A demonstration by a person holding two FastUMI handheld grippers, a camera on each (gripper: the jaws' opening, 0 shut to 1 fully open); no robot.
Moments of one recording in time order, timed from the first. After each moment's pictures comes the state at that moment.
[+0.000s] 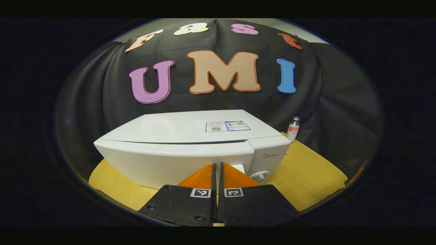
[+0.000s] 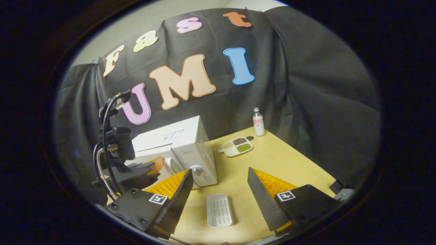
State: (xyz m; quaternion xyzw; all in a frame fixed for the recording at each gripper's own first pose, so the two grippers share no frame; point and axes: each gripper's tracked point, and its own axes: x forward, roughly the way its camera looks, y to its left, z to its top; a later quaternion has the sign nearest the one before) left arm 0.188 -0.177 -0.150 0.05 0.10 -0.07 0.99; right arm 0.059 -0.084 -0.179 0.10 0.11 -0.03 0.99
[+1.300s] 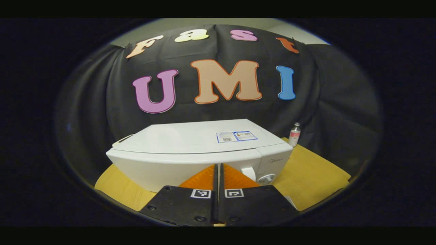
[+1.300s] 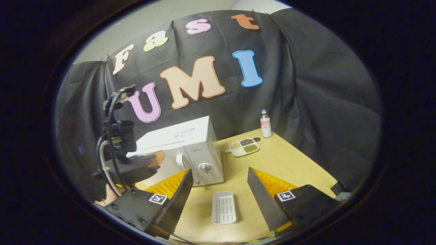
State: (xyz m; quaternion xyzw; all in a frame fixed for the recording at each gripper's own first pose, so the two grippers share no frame) left arm 0.166 -0.150 -0.113 0.06 0.05 -0.08 0.99; right arm 0.027 -0.071 -0.169 0.11 0.09 -0.01 0.99
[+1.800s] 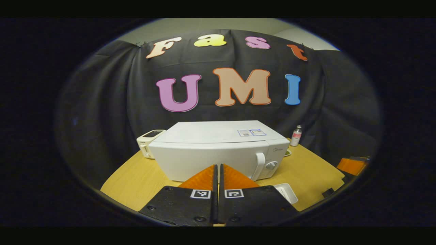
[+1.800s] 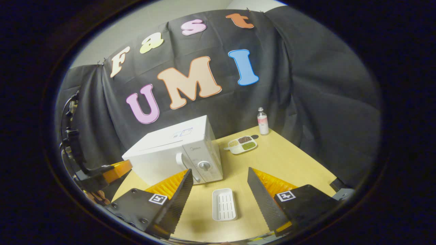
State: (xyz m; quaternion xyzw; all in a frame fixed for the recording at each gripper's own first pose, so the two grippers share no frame) left arm 0.070 -0.075 -0.102 0.03 0.07 -0.03 1.00; right arm 0.016 -0.073 -0.165 0.11 0.10 -0.01 0.99
